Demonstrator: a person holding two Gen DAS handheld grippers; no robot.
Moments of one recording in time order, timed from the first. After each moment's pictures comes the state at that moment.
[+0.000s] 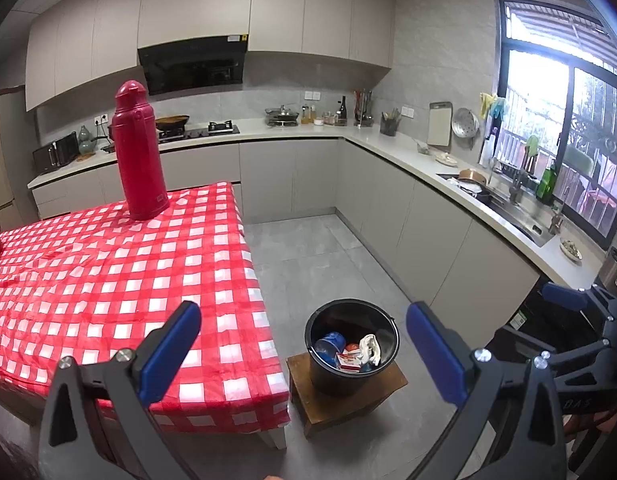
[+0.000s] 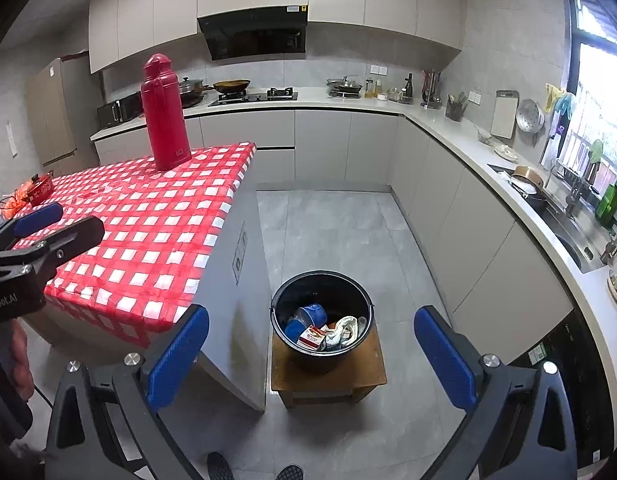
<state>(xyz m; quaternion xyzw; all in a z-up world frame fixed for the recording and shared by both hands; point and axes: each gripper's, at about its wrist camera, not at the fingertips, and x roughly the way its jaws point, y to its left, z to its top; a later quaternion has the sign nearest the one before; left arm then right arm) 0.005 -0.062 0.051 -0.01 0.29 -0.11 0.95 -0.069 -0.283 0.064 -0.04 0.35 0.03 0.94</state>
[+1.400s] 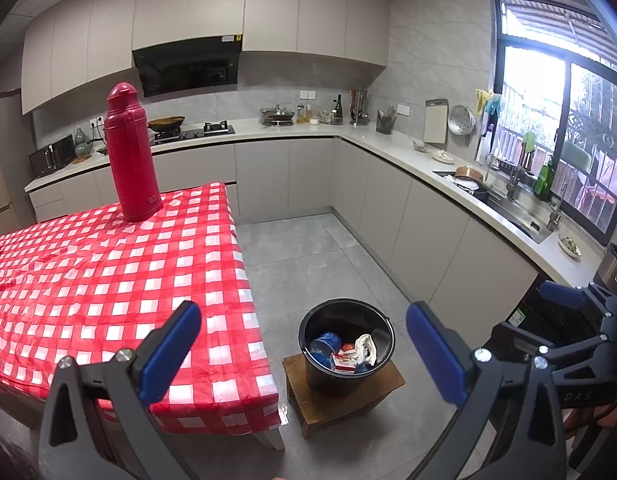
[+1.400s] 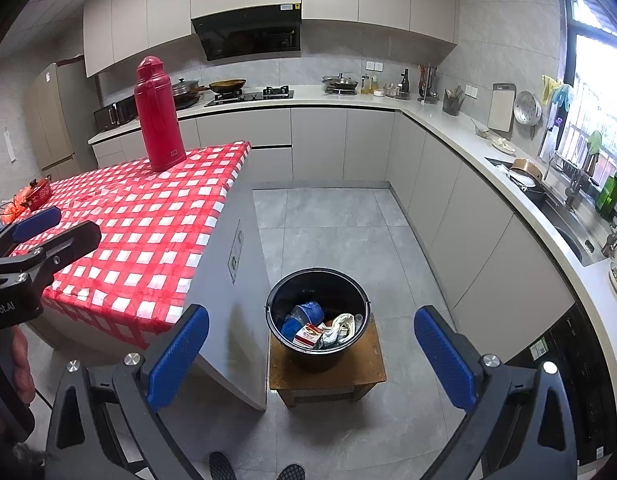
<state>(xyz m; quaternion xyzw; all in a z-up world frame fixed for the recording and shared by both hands) 0.004 -0.076 0.058 -0.01 0.29 -0.12 0.95 -0.067 -0.296 0.060 -0.03 0.35 0.03 0.94</state>
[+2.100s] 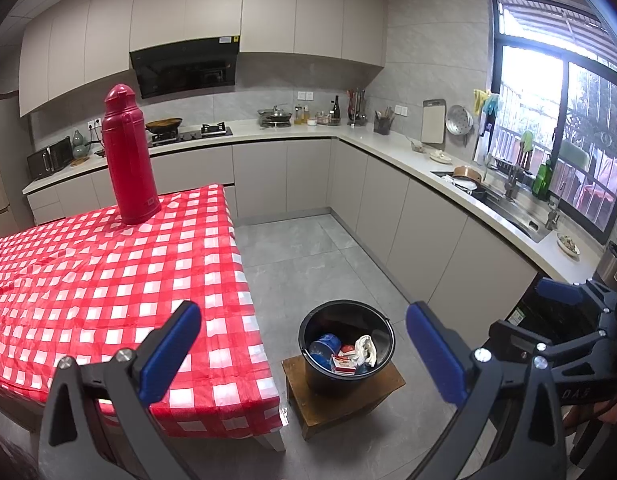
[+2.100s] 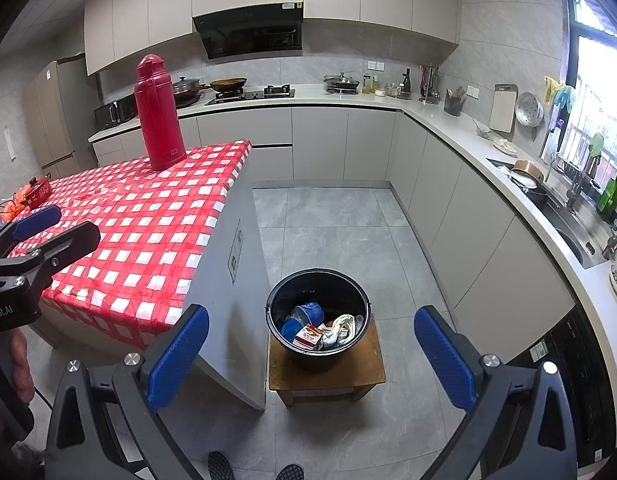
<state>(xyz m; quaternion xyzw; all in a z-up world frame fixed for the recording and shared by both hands) 0.006 -0.077 0.058 0.00 0.29 -0.12 0.95 -0.061 -0.295 0.059 -0.03 0.35 0.03 0.94</state>
